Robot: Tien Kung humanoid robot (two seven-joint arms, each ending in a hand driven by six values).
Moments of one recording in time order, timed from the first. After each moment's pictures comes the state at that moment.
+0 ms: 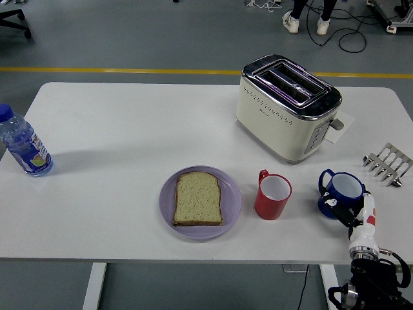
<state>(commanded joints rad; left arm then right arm) -0.07 0.00 -0.24 -0.20 0.03 0.21 0.05 0.21 -0.09 0.93 0.85 -0.66 -0.57 0.65</state>
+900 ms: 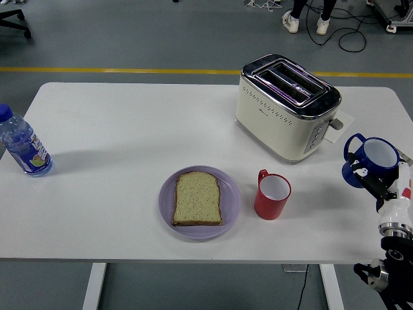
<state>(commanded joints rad) -0.08 0.01 -0.26 -0.20 0.04 0.21 0.05 0.08 -0.18 1.24 1.33 -0.96 -0.56 0.35</state>
